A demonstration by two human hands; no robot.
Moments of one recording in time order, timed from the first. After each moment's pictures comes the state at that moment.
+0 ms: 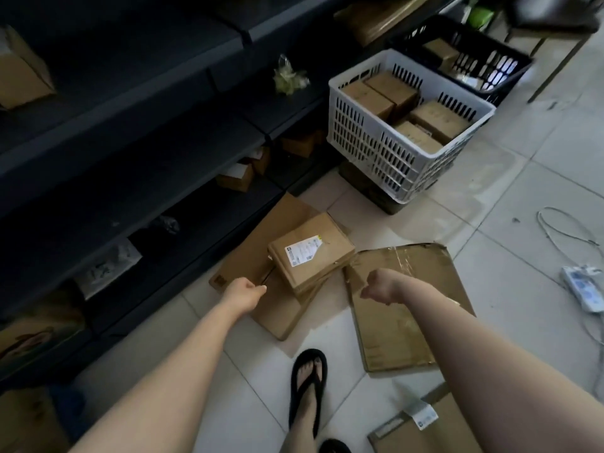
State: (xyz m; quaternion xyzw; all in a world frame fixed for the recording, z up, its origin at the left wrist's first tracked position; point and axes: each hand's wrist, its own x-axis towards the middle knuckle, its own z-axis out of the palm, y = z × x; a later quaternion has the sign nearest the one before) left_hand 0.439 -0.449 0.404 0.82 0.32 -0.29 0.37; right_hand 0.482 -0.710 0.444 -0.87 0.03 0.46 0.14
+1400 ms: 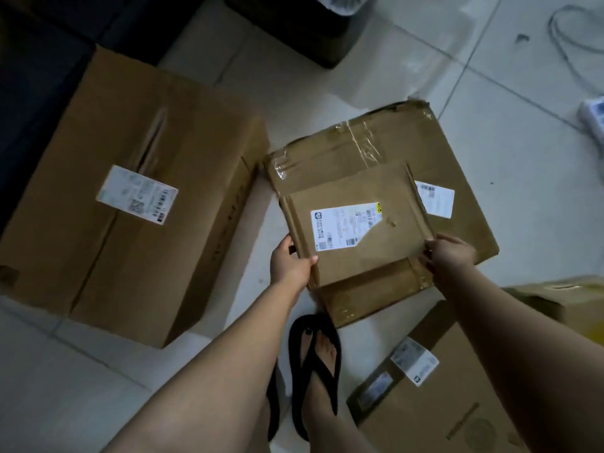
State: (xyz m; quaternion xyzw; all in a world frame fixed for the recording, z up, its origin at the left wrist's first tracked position) left_hand 0.489 -0.708 -0.007 0.70 0.32 -0.34 0.54; right_hand 0.466 -0.936 0.012 -0.54 0.68 0.06 0.49
